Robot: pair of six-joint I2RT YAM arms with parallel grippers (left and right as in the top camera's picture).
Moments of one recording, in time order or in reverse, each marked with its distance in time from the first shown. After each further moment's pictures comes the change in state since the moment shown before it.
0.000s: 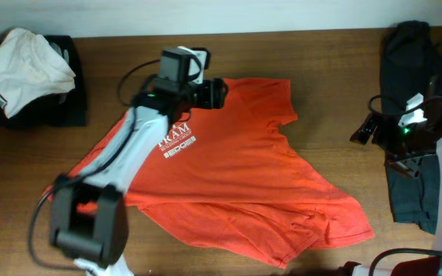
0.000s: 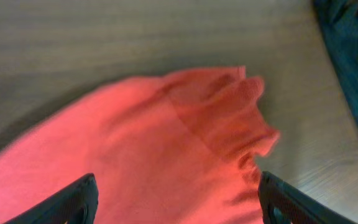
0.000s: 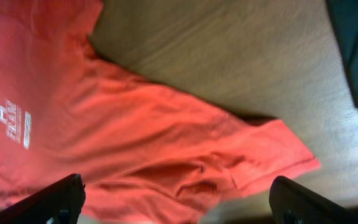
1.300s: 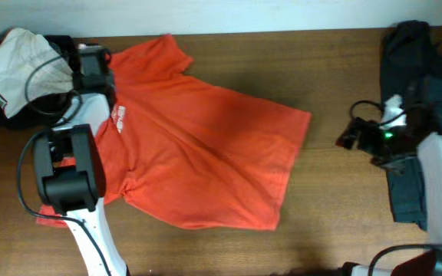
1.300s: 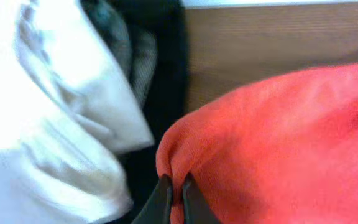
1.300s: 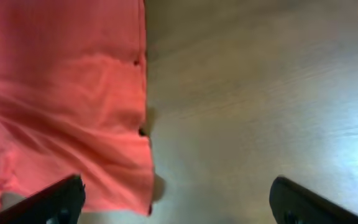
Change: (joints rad) left arm 0.454 0.391 0.157 0.316 -0.700 0.328; right arm 0.083 0.000 -0.169 0.192 -0.010 -0.059
